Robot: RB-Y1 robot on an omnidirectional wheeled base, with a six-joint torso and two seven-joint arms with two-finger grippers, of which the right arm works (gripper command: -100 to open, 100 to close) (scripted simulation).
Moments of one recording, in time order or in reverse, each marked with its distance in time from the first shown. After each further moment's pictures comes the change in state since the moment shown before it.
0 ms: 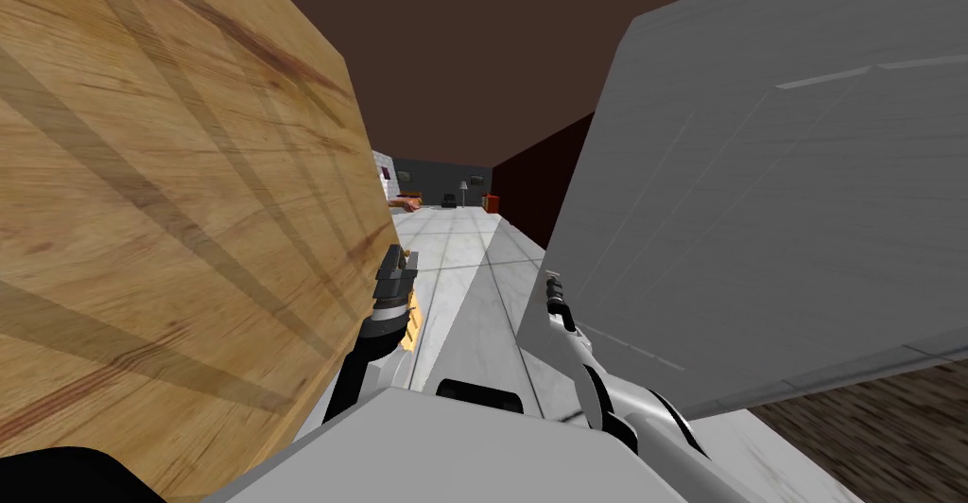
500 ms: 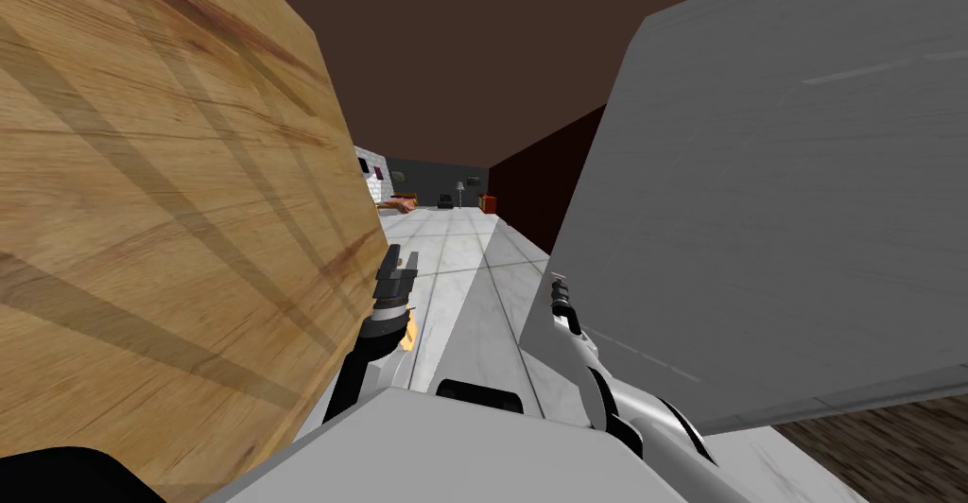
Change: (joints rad) arm 0.020 -0.016 -0.042 -0.014 -0.019 0.009 0.019
